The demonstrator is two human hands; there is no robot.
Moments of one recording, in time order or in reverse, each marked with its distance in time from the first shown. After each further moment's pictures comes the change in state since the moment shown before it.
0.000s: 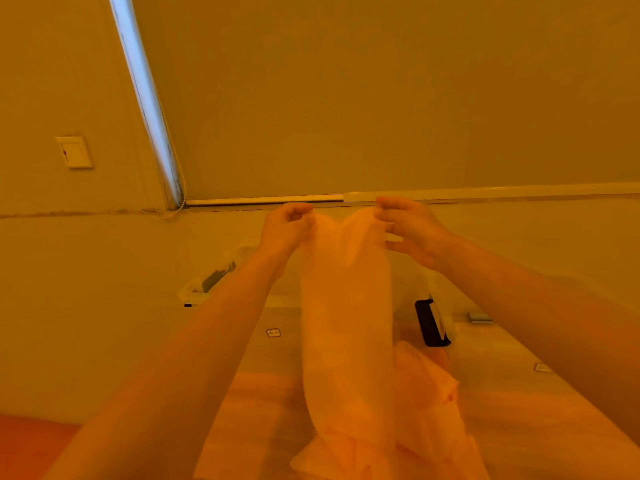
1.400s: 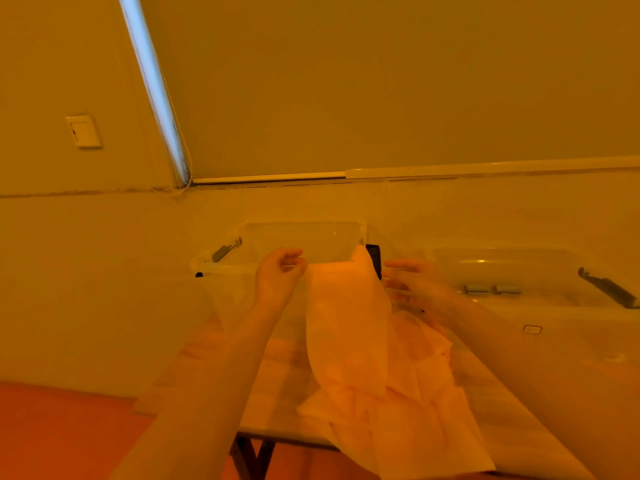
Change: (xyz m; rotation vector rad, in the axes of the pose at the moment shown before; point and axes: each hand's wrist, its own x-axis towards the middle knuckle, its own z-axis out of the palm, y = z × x) left_hand -0.090 -0.080 -0.017 0.245 0.113 0.037; right_hand -0.079 0.104 -0.012 -0.029 0.062 0.244
